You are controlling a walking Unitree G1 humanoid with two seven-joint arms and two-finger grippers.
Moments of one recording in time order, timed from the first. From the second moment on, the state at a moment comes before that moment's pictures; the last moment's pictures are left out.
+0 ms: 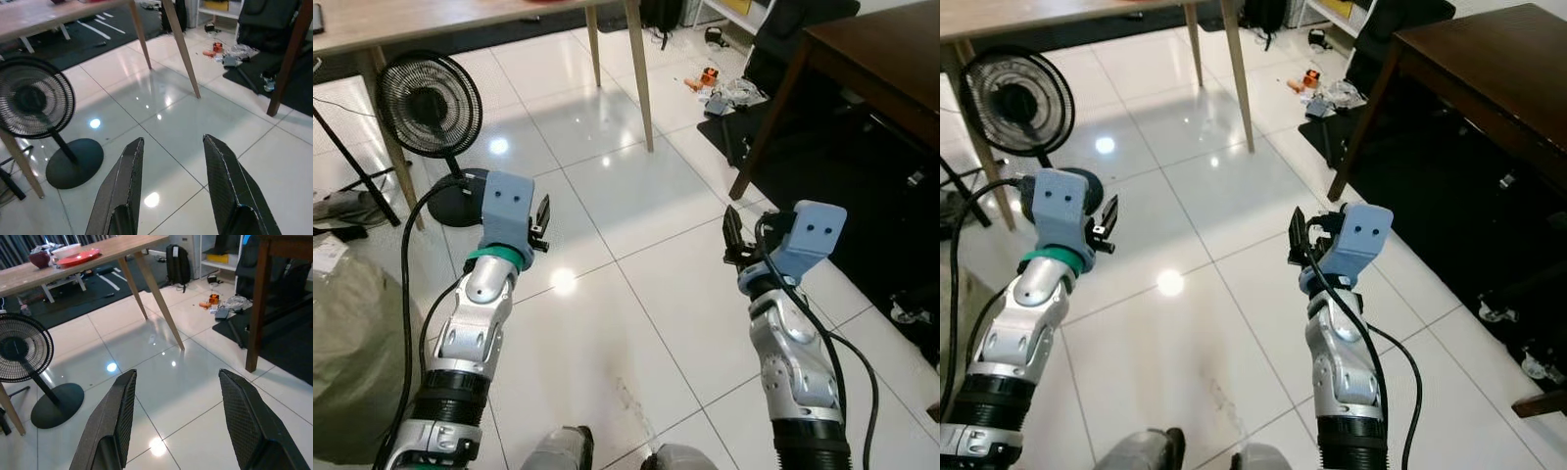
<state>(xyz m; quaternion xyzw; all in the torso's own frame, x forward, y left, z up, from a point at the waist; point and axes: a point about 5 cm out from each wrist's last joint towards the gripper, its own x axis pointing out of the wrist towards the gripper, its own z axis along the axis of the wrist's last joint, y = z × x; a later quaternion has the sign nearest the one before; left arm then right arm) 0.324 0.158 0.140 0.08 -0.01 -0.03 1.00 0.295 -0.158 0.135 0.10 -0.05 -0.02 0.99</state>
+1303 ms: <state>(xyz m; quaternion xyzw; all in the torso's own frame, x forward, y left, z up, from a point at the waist) 0.327 0.153 0.146 0.08 -0.03 -0.04 1.00 0.294 -0.163 0.136 0.10 -0.05 -0.03 0.99</state>
